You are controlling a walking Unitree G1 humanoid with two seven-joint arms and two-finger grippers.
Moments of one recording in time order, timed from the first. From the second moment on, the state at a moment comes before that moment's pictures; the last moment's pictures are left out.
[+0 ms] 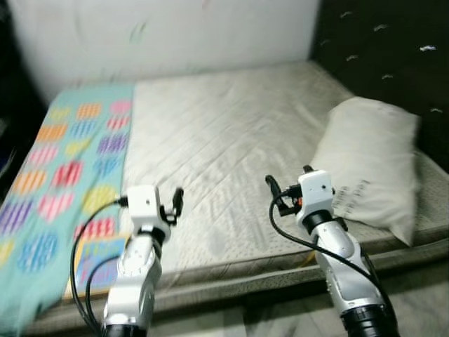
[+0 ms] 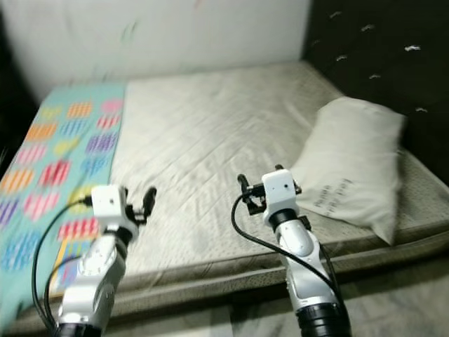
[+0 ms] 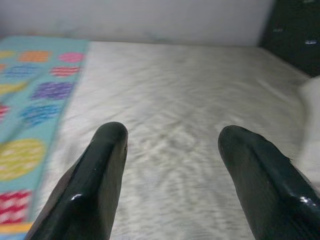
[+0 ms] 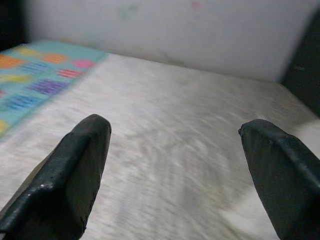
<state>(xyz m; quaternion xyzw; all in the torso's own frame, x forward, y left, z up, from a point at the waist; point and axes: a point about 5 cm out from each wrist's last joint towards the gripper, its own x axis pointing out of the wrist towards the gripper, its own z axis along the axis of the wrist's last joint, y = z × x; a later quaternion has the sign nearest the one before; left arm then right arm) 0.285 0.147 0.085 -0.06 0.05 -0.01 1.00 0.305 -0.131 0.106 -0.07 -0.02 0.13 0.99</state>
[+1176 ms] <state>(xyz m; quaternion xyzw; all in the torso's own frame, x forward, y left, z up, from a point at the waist) 0.284 0.163 0.082 -0.05 0.05 0.00 1.00 0.304 -0.125 0.109 -0.04 -0.03 0.12 0.99</state>
